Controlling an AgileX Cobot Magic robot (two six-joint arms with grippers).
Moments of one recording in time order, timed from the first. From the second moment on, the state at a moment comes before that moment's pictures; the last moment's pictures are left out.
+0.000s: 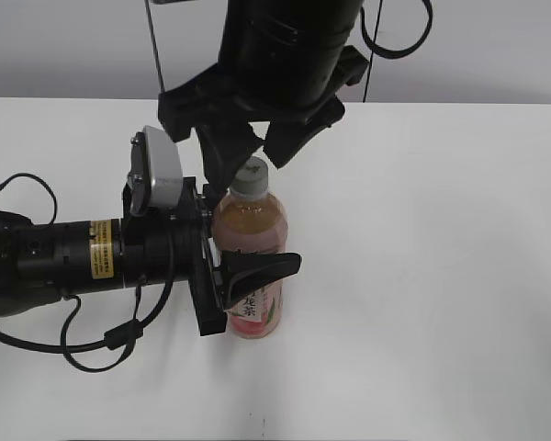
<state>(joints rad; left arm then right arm) -0.41 1.98 -0.67 0.99 -1.21 -0.28 0.82 1.84 -1.73 0.10 1.22 0.05</state>
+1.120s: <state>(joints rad) -0.41 1.98 -0.67 1.00 -1.22 -0.28 0.84 1.87 -1.73 0.08 1.22 -0.38</state>
